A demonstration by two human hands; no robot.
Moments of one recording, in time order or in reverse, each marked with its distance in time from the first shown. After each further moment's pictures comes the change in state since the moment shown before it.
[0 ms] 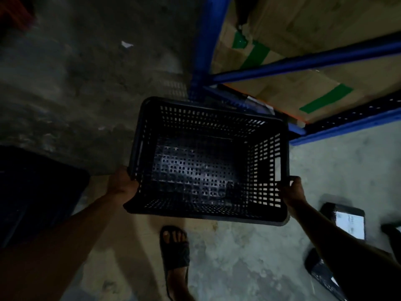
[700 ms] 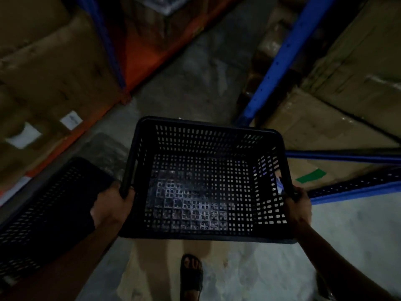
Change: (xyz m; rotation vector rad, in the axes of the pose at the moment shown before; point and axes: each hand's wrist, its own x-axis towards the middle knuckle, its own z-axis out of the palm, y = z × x) left_hand -0.202 -0.019 -0.259 0.063 0.530 0.030; right_hand -0.233 -0.209 -0.110 -0.025 0.121 -0.395
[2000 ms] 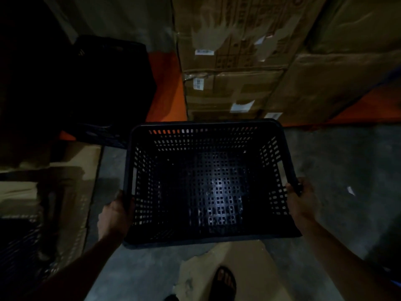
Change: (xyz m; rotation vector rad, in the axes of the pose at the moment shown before) left_hand -0.048 -0.423 -0.067 -0.277 0.150 -0.901; right_hand -0.268 -0.271 0.413 -0.118 -0.600 -0.876
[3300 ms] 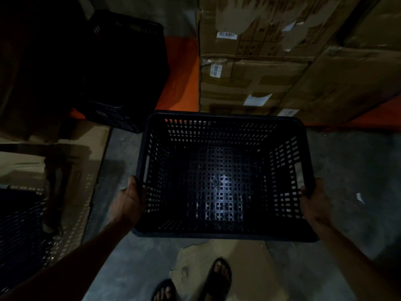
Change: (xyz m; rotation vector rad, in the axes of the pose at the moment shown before) left_hand -0.001 -0.006 0.025 0.021 -0.015 0.075; right_hand 0.008 0.010 -0.005 -0.268 -0.080 -0.133
